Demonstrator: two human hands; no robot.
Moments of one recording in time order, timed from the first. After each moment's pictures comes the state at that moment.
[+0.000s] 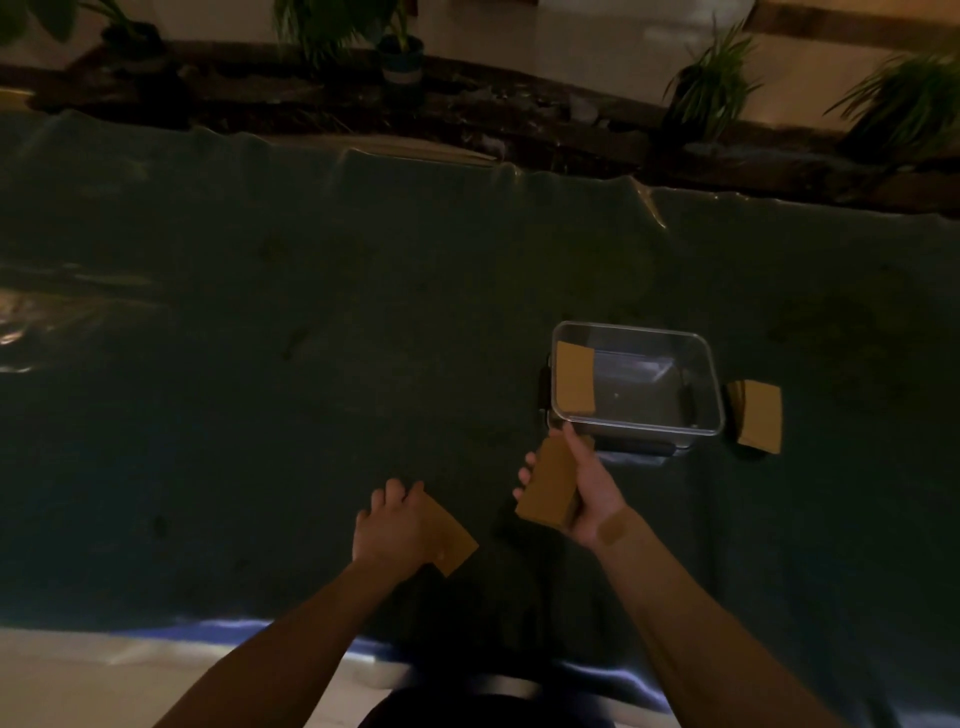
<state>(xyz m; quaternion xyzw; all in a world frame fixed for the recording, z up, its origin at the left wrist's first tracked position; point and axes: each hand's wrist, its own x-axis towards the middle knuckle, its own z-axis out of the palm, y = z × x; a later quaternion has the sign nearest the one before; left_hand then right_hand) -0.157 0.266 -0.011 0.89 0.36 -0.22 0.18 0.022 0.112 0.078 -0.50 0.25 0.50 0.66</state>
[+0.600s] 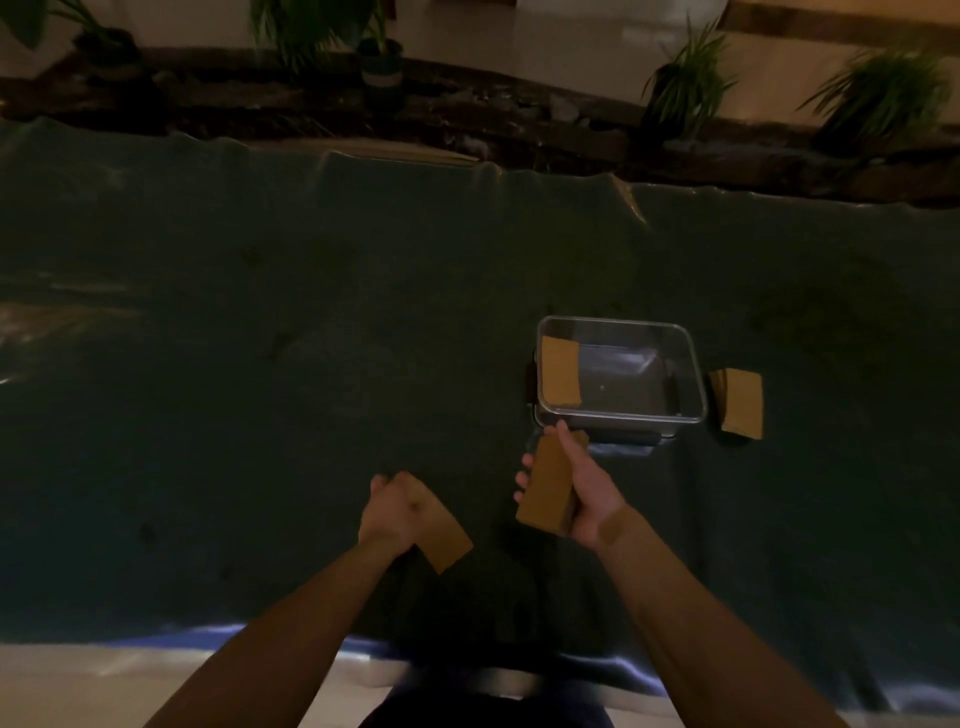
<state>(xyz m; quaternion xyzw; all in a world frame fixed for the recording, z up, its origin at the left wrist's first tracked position) -0.138 0.273 -0.005 0.82 0.43 -0.17 0.33 0.020 0.097 0.079 -0.54 0.22 0.51 0.63</state>
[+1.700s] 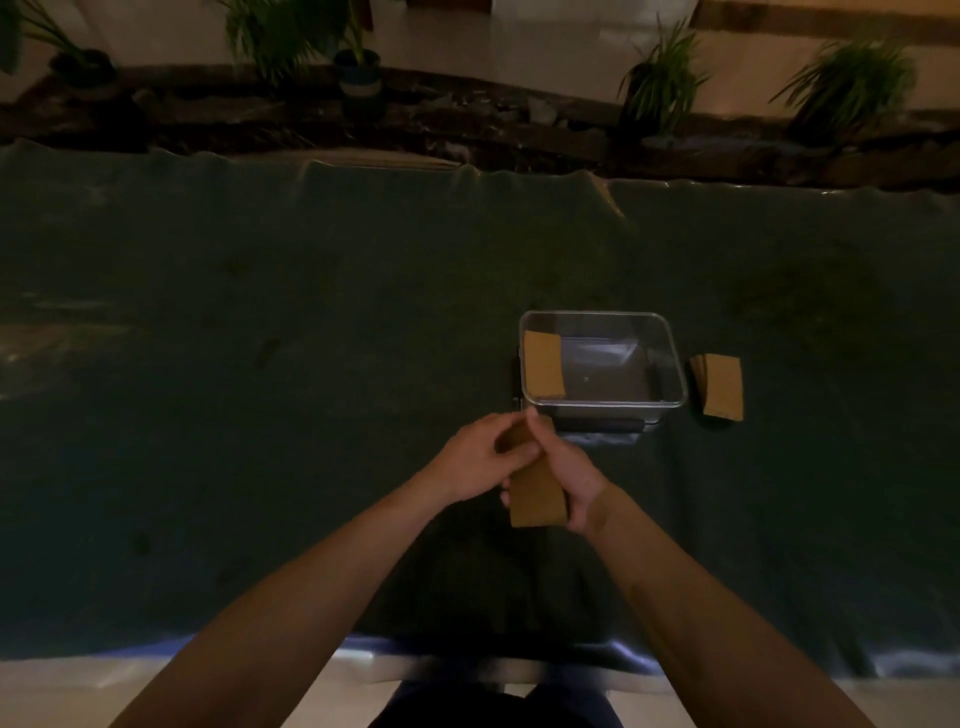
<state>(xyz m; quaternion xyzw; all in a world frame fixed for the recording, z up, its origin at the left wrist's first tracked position) -0.063 0.226 0.101 0.81 0.14 -0.10 0.56 0.010 0.092 0.110 -0.56 0.08 0.56 0.61</state>
